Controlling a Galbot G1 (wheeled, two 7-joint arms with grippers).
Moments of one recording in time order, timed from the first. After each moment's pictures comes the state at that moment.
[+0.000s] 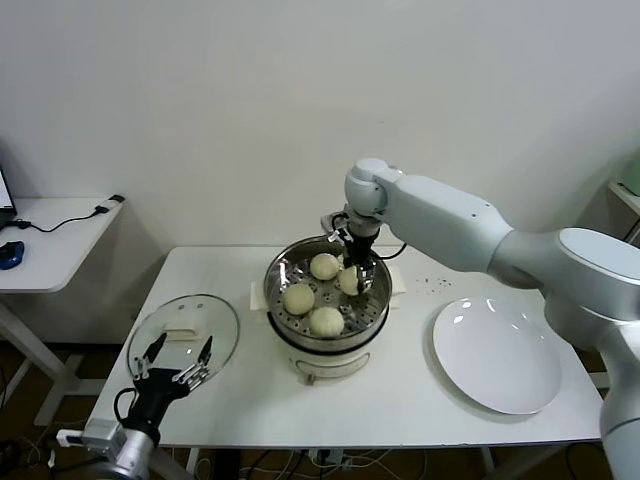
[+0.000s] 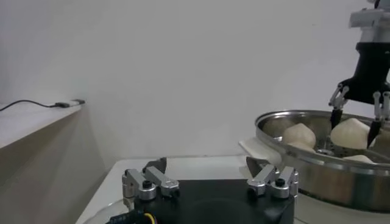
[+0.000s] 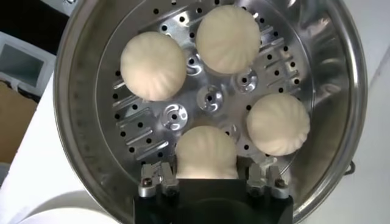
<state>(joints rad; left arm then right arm) 1.64 -1.55 -0.79 -2.20 -0.12 0.27 0.28 0.38 1.28 -1.04 0.98 -0.07 -0.28 -1.38</state>
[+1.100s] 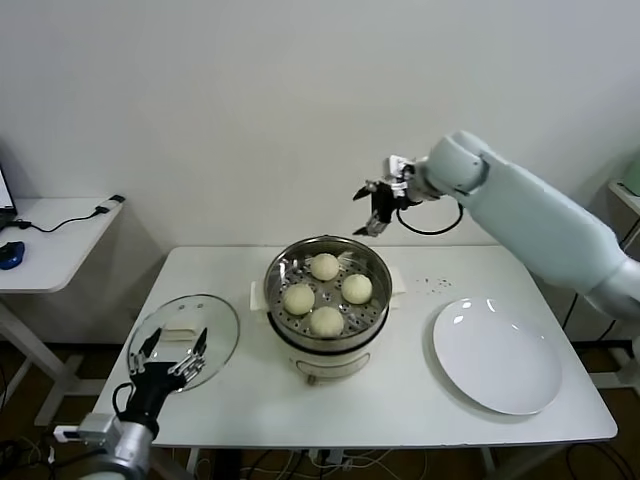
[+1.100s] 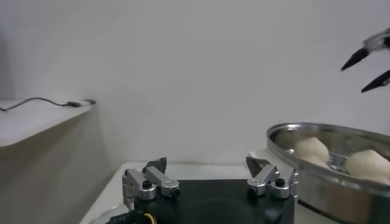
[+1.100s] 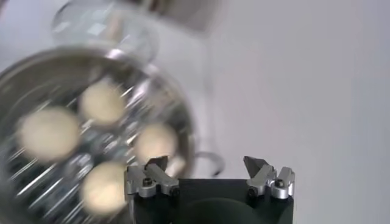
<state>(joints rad) 1.60 -1.55 -0.79 -2.18 -0.18 0.26 0.21 0.15 0.91 -0.50 1.31 0.23 -0.36 -0.87</state>
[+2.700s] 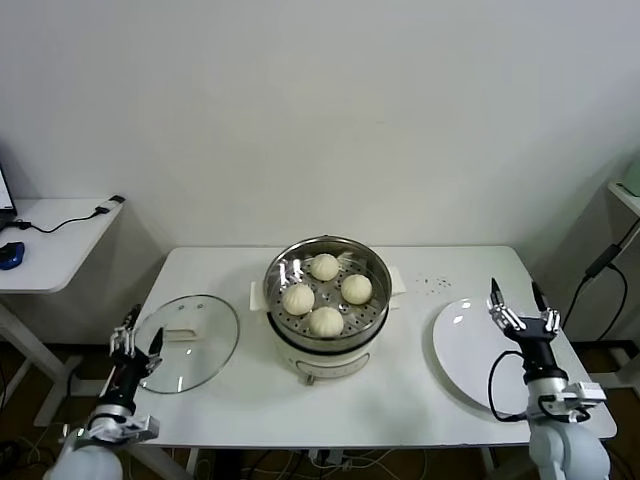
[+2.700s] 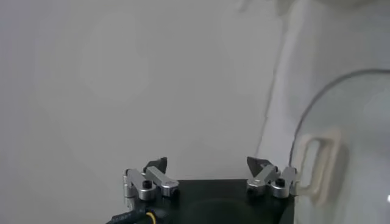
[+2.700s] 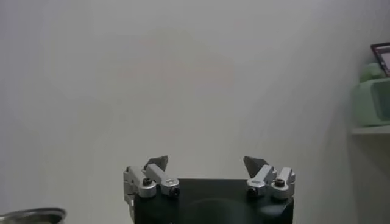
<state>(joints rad) 1.46 -1.26 -0.75 -1.76 1.07 -0.12 -0.11 -1.36 1.35 0.81 1.80 0.47 0.15 -0.20</state>
